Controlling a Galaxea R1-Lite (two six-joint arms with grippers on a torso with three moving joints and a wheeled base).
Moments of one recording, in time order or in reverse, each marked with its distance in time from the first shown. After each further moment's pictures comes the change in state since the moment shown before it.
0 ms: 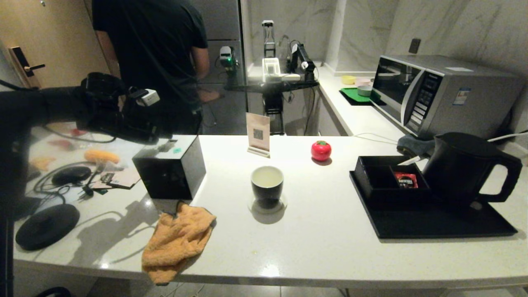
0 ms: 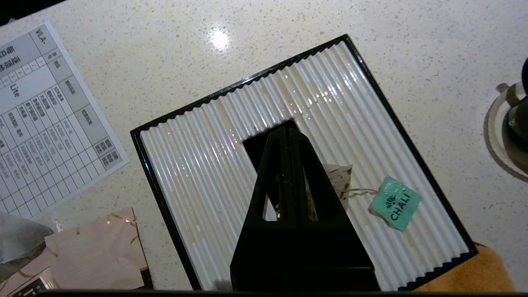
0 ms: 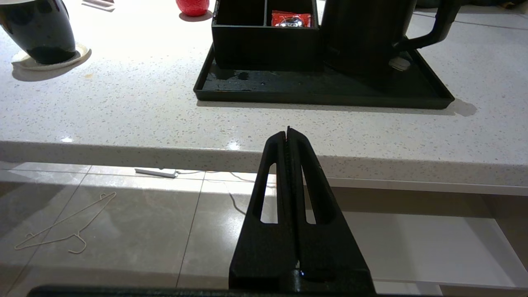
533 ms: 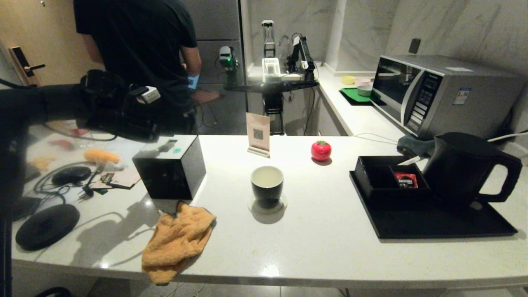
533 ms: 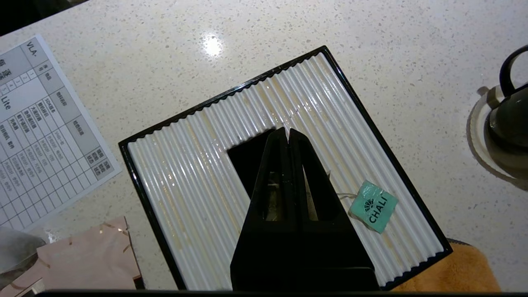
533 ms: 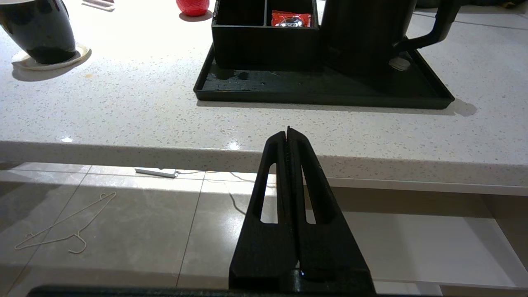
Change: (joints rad) left arm -0.007 -0.008 0.000 0.000 -0.025 -0.001; right arm 0.000 0.000 0.000 0.000 0.000 0.000
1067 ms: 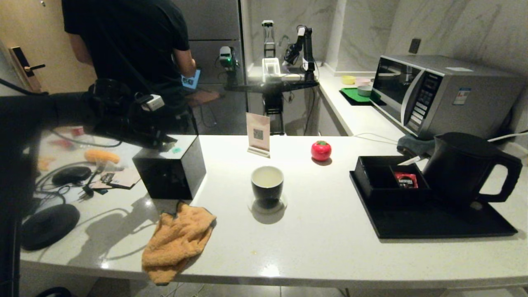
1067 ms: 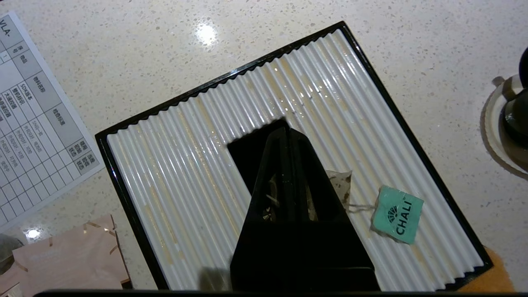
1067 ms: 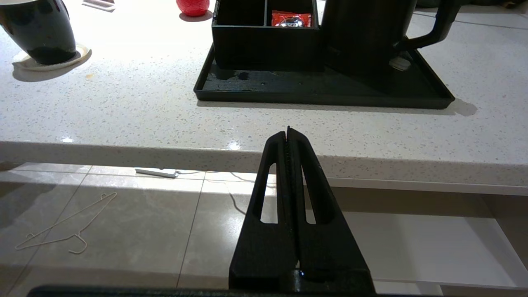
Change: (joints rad) left arm -0.007 0.044 0.000 0.000 0.000 0.002; right arm 0.000 0.000 0.000 0.000 0.000 0.000
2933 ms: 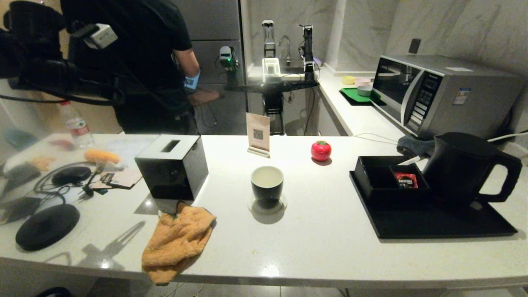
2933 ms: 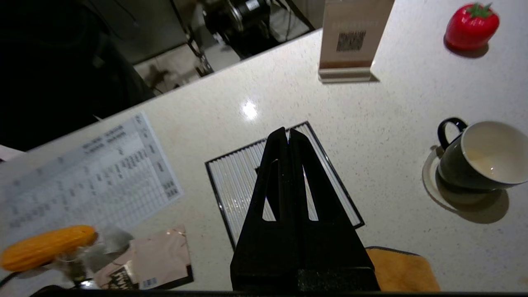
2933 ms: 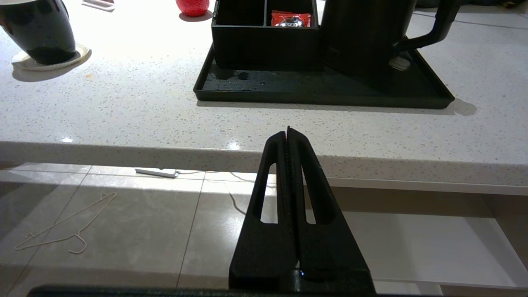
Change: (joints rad) left arm 0.037 -0.335 0.016 -0.002 0.001 -0.064; right arm 0.000 0.000 0.000 0.000 0.000 0.000
